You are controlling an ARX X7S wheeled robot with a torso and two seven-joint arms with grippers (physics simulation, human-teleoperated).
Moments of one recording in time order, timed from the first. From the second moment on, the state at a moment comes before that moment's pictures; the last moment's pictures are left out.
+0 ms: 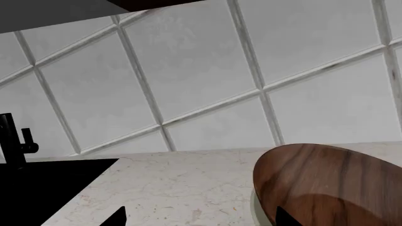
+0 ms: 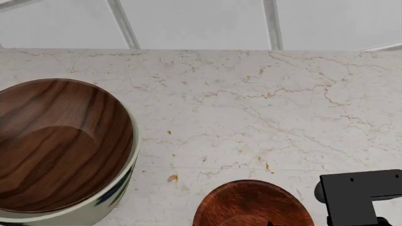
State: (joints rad) left arm 0.16 -0.68 -0.89 0.99 -1.10 -0.94 -0.29; right arm 0.49 0.82 -0.10 -0.48 1.74 1.17 0.93
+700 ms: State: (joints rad) left arm 0.18 -0.69 -0.88 0.98 -1.09 -0.91 -0.29; right arm 0.73 0.78 -0.12 -0.48 1.89 1.10 1.03
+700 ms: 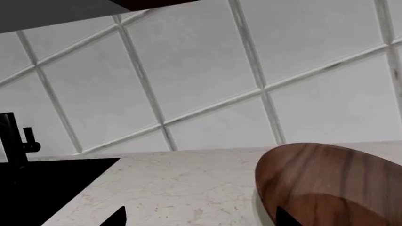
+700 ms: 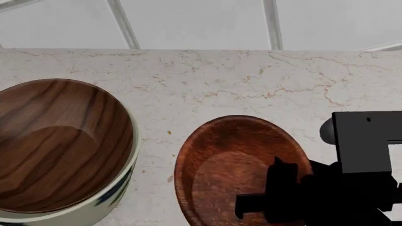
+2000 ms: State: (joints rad) left arm 0.23 -0.69 -0.92 0.97 -1.08 -0.85 -0.28; right arm 1.44 0.02 -0.98 0.41 1.48 0.81 0.62
